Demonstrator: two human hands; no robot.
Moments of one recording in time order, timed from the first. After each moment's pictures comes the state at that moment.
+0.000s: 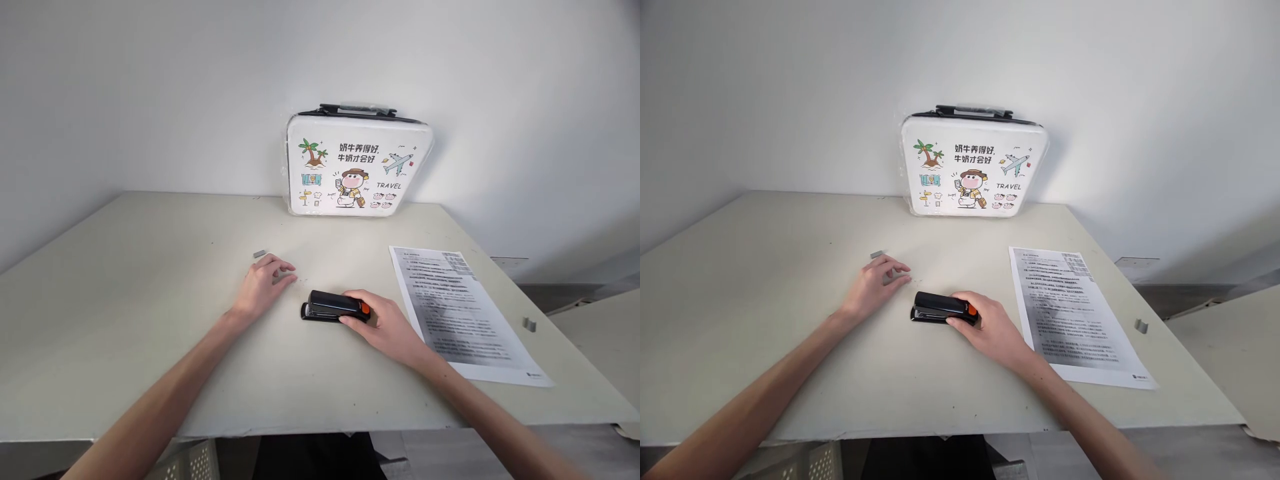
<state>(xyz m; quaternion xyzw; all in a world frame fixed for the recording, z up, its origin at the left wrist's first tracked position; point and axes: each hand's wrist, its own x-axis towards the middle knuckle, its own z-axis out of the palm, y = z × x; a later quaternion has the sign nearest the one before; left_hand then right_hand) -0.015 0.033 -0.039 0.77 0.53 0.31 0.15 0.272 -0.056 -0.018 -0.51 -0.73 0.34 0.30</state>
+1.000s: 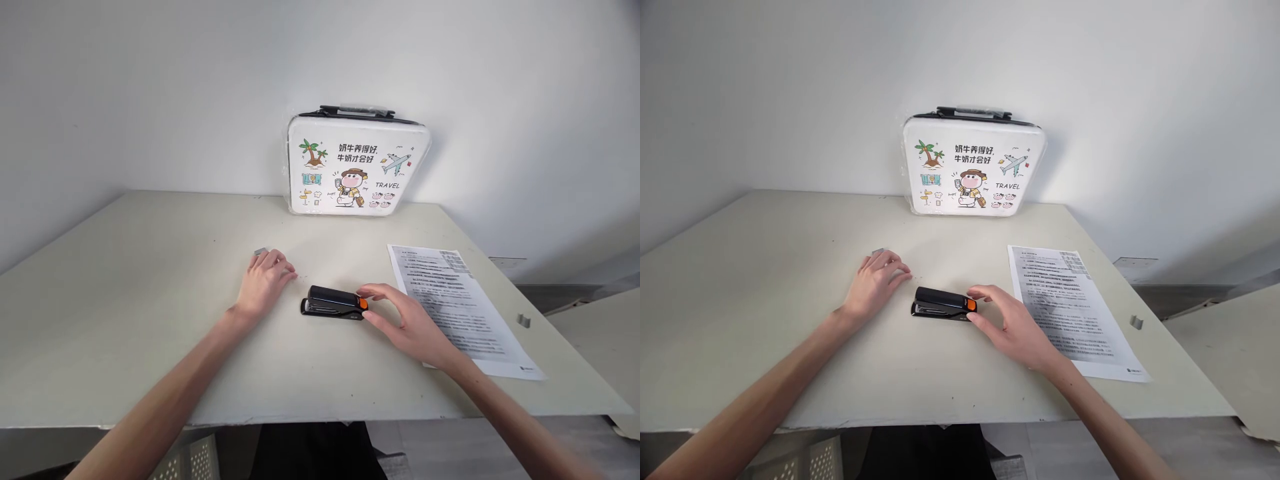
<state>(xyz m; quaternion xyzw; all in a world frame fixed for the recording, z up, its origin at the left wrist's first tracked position) -0.008 0.024 -0.033 0.82 0.52 0.23 -0.03 0.311 -0.072 -0.011 -0.50 -0.76 0.29 0.29</state>
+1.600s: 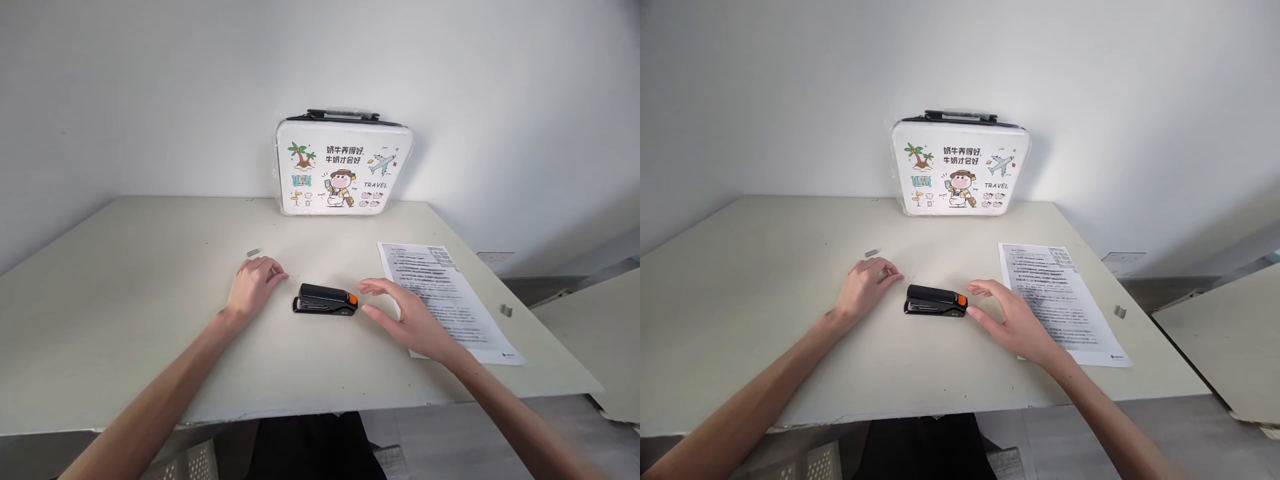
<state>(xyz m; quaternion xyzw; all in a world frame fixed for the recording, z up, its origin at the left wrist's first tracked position) -0.013 0.024 -0.034 0.81 0.51 0.28 0.02 0.323 -0.079 0.000 -0.51 -0.76 0.27 0.31</state>
